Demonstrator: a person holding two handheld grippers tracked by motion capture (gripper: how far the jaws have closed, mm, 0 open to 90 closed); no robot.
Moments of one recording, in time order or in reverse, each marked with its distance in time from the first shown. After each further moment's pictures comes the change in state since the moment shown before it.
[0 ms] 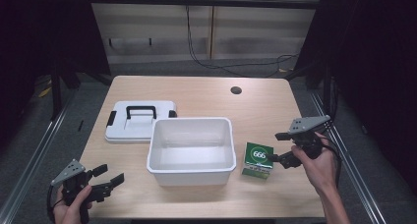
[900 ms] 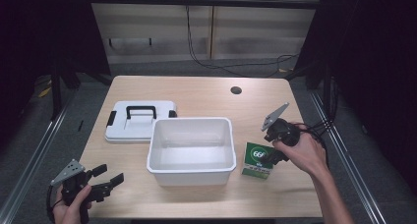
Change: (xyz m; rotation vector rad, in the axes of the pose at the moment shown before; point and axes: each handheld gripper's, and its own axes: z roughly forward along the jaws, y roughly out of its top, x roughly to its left) left arm 0.000 0.000 0.000 0.001 0.008 -0.002; right arm -0.004 0.040 0.043 0.403 0.109 -0.123
